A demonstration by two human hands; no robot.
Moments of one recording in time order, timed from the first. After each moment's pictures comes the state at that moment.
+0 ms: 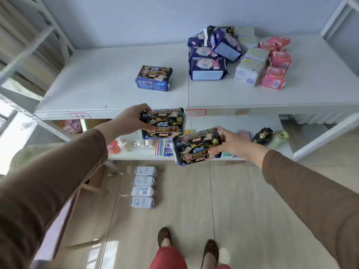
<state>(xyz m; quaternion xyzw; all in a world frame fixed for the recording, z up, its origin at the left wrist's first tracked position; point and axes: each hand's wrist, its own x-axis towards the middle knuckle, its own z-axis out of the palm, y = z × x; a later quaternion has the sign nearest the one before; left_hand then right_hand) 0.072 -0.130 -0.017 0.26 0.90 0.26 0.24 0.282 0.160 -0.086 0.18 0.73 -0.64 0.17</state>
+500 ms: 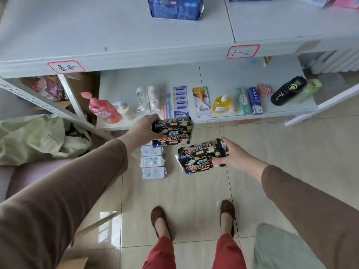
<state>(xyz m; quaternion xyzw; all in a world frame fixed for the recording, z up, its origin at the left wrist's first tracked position) 0.049 -0.253 -0.241 0.30 0.88 0.20 0.31 0.294 -0.017 -0.264 0.30 0.75 -0.56 0.19</state>
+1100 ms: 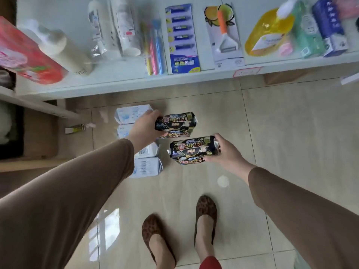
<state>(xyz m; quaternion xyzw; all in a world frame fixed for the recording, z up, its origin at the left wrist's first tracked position) 0.013 -0.245 -0.665 0.33 0.89 0.15 0.28 0.243 -0.066 -0.666 0.33 0.79 -0.50 0.16</state>
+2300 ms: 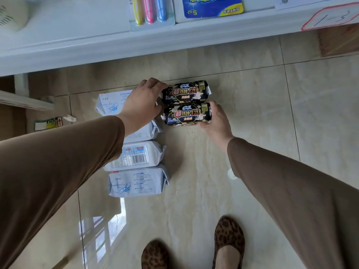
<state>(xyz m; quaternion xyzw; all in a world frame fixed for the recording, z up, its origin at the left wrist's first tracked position) -0.069 -0.219 -0.818 0.43 0.88 0.06 0.19 0.115 -0.066 -0.894 0.38 0.80 -0.46 0.04</state>
